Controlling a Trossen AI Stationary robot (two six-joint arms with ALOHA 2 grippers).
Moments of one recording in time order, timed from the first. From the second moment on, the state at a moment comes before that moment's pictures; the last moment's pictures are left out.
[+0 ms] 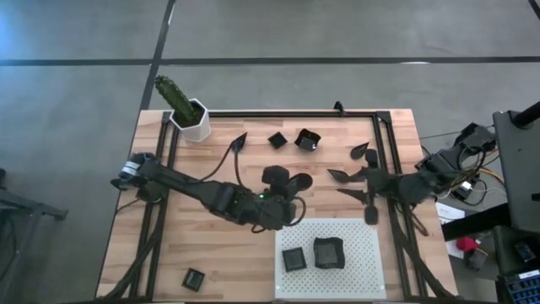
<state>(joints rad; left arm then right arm) -0.35 1.81 1.76 -0.54 -0.78 0.52 0.59 0.95 1.08 -0.61 0.68 0.28</state>
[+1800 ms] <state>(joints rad) -0.37 1.91 1.76 -0.42 -0.97 0.86 0.26 1.14 1.08 -0.44 0.47 0.05</state>
